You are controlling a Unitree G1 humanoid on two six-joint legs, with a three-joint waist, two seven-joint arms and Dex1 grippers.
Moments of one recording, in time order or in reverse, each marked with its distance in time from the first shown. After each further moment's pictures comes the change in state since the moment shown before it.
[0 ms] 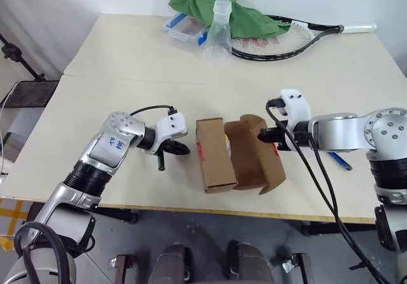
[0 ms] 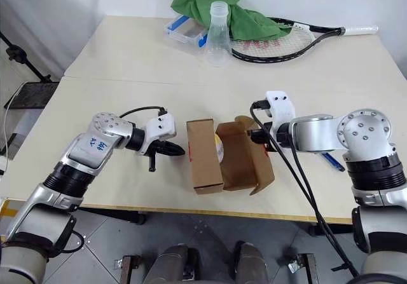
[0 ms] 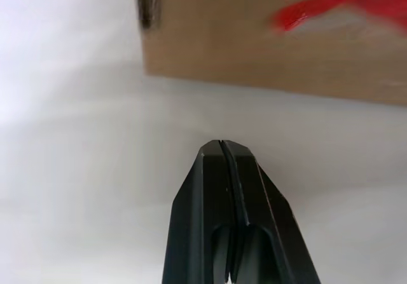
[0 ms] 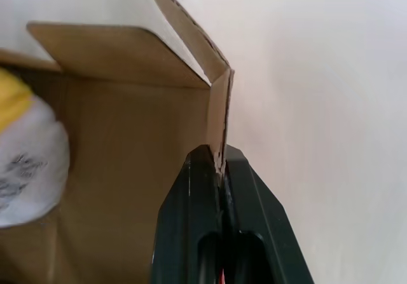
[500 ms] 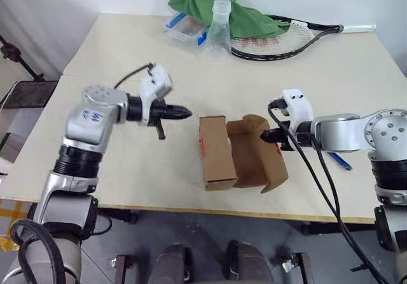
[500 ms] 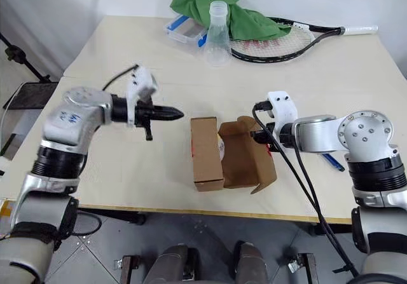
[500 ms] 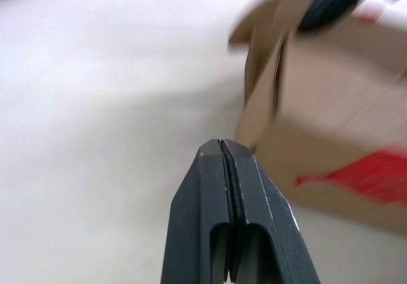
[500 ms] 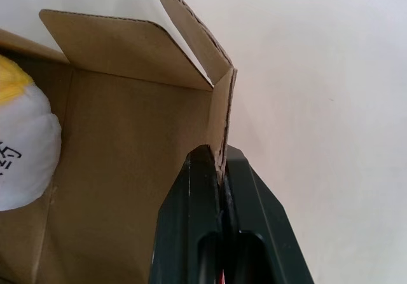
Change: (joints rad) left arm -0.138 -0.030 0.260 -0.013 -0.213 0.145 -0.002; right arm -0.011 0.009 -0.028 0.003 -0.113 0.075 0.083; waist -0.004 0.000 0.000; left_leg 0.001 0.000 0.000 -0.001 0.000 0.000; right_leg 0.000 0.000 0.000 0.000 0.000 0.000
